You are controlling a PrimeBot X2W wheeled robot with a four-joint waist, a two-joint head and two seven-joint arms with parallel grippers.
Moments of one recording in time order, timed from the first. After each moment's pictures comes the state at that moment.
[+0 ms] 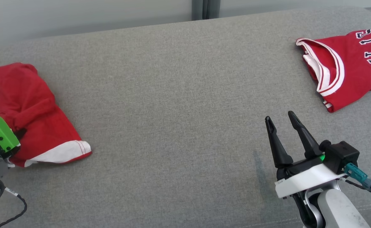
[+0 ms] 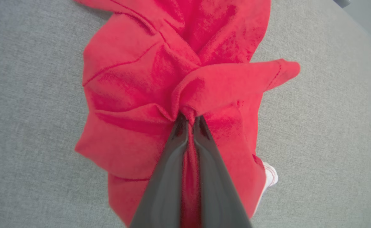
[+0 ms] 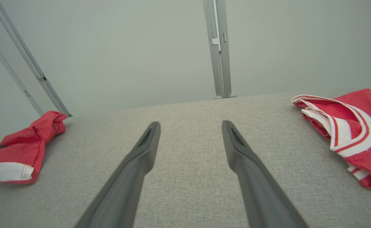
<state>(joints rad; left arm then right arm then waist) -0.74 0.48 -0.16 0.95 -0.91 -0.12 0.65 -0.14 -0.15 0.20 0.09 0.33 0.13 -0.26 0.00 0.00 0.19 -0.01</state>
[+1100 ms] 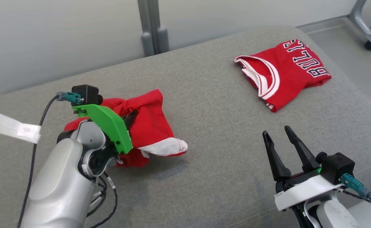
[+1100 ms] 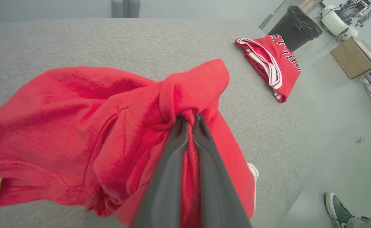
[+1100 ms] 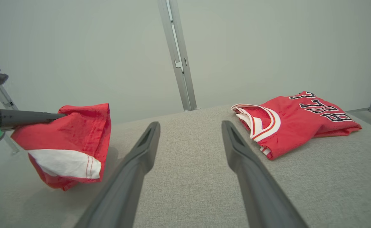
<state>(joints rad) -0.57 0.23 -0.42 0.46 -0.87 -0.05 0.48 -0.08 -0.17 0.23 0.11 0.37 0.13 -0.26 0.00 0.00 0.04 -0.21</state>
